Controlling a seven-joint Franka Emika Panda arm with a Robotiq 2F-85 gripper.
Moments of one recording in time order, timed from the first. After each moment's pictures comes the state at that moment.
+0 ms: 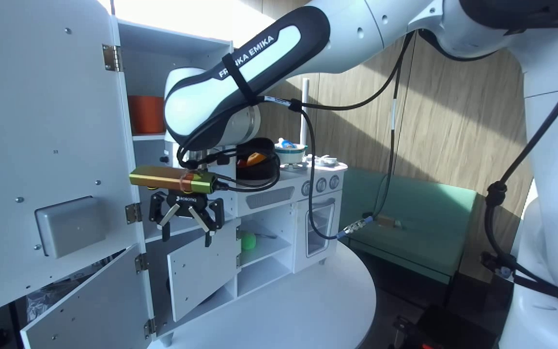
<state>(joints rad) 0.28 0.25 0.23 -1.93 -0.02 2.23 1.27</state>
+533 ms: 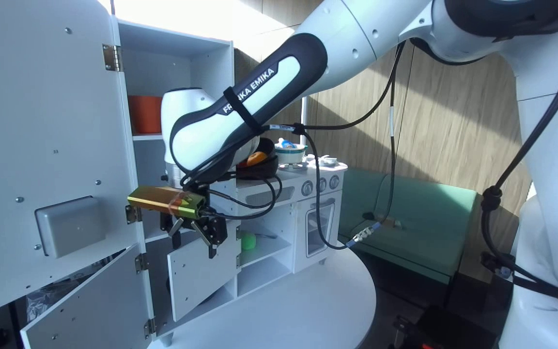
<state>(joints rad) 0.35 0.29 0.16 -1.96 -0.18 2.31 1.60</state>
